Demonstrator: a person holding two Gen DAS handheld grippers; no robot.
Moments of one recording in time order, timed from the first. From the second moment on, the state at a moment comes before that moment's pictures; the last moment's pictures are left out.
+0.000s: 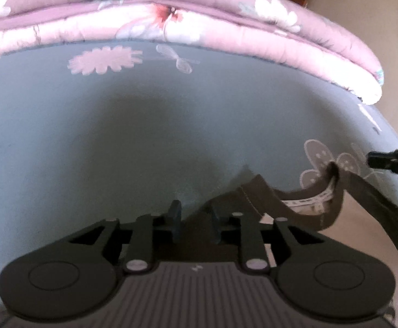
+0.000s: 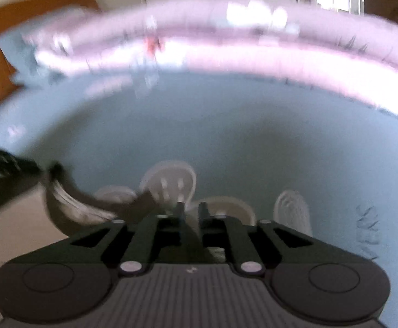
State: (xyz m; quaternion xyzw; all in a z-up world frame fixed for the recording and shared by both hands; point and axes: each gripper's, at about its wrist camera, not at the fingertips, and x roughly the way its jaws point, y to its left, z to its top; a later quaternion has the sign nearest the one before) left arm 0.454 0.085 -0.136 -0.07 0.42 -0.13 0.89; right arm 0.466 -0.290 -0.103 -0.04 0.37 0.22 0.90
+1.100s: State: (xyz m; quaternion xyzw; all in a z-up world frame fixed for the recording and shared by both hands) left arm 0.374 0.076 -0.144 -0.05 0.48 -0.19 0.85; right arm 0.395 -0.419 -0.108 -0.04 0.41 0.10 0.91
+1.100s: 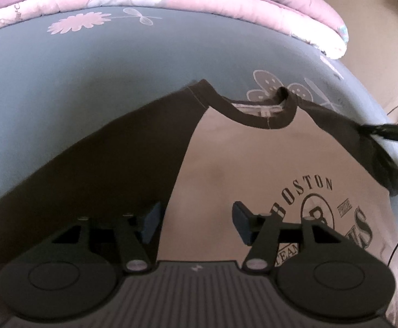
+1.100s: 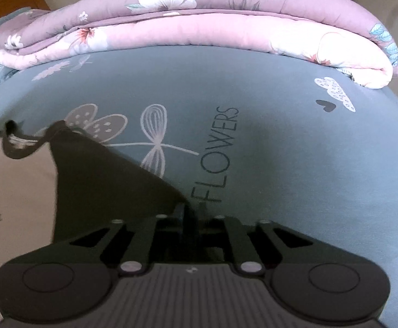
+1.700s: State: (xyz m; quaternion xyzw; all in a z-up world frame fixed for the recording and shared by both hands) left arm 0.362 0.057 -0.114 -0.04 0.48 -0.20 0.85; right arm 0.349 -0.489 -0.098 -0.02 0.40 0.05 0.91
